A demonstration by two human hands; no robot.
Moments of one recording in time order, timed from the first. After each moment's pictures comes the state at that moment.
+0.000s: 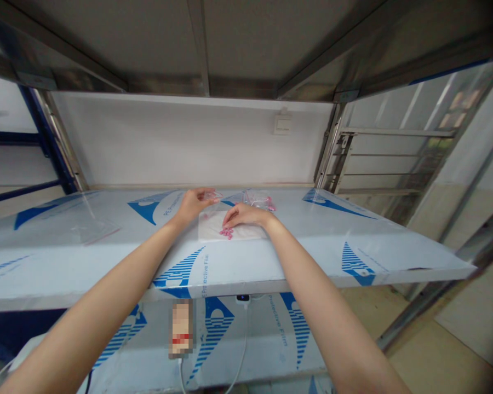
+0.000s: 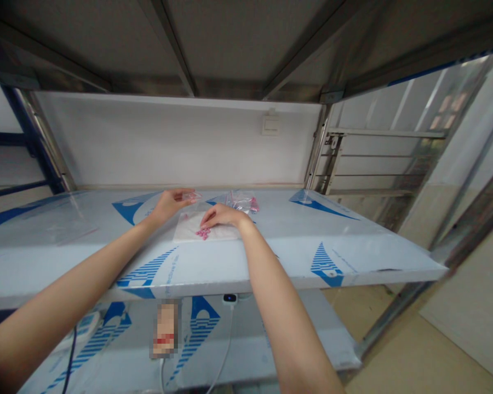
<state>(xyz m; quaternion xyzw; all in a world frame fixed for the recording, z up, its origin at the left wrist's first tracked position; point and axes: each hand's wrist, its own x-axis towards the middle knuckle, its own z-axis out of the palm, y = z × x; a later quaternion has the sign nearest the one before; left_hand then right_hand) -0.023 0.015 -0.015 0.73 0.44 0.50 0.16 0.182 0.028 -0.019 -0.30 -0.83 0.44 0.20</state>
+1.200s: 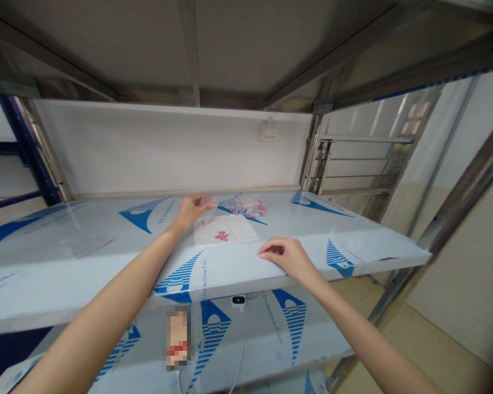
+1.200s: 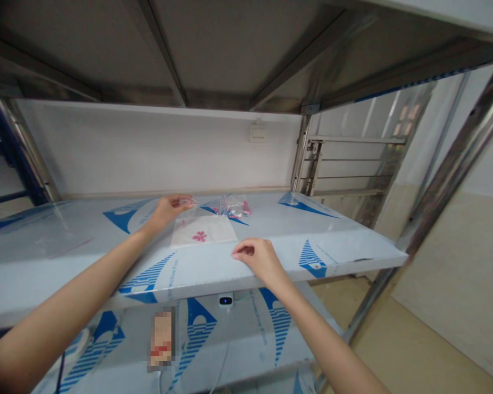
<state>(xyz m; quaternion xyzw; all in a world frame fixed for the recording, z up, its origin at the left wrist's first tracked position) -0.017 0.010 -0.014 0.72 0.39 0.53 0.22 0.247 -0.126 -0.053 -0.51 -0.73 0.20 0.41</state>
